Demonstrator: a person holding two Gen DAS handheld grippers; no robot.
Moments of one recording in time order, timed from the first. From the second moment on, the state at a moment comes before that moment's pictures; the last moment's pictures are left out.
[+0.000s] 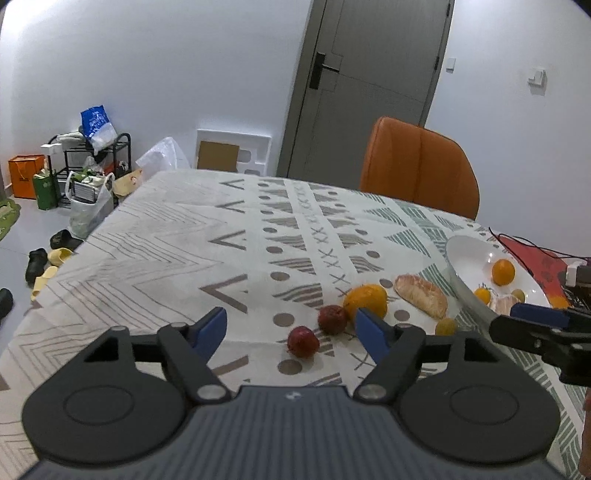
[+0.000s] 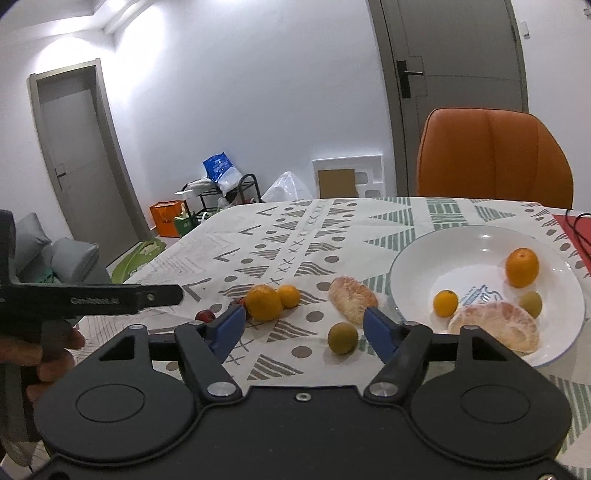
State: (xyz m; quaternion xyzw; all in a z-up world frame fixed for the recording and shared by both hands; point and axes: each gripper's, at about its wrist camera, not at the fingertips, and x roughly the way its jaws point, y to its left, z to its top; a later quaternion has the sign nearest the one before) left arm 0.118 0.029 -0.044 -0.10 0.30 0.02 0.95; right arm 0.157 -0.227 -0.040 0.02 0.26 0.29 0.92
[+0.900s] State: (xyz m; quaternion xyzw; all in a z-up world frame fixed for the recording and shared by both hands) left arm 0.149 0.025 -0.077 -0.10 0.33 0.02 0.94; right arm 0.192 -0.214 -0.078 -0.01 0.30 0.26 0.92
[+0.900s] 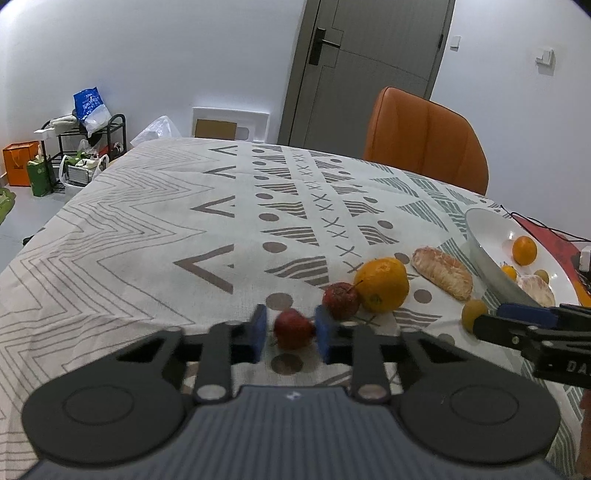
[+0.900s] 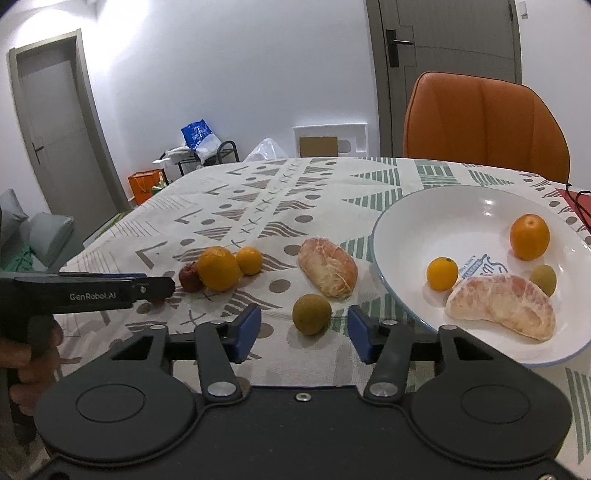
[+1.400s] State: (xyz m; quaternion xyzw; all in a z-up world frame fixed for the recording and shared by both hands) left arm 0.140 0.036 -0.070 -0.12 0.32 0.03 0.94; right arm 0.204 -0.205 -0.088 -0.02 0.31 0.25 0.92
